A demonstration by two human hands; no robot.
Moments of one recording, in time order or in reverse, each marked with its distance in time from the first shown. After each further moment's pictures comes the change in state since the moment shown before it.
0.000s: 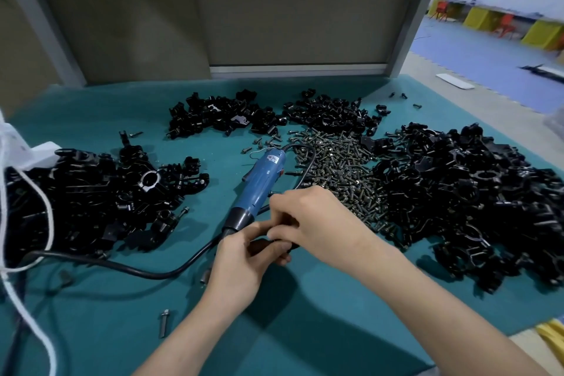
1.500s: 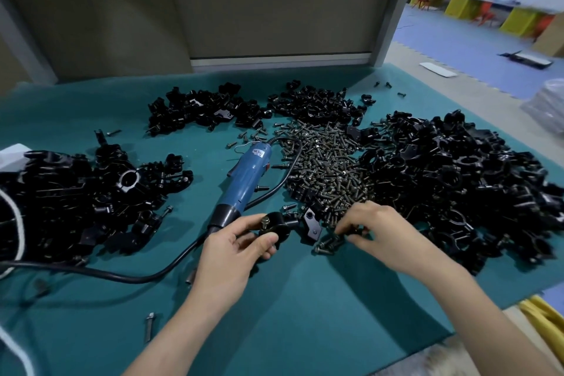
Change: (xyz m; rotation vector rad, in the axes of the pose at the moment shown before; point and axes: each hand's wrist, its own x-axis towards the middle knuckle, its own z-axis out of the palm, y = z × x) left_hand 0.002 0.004 0.004 -0.141 0.059 -0.100; right_hand -0.079 0.098 0.011 -0.013 0.008 0.264
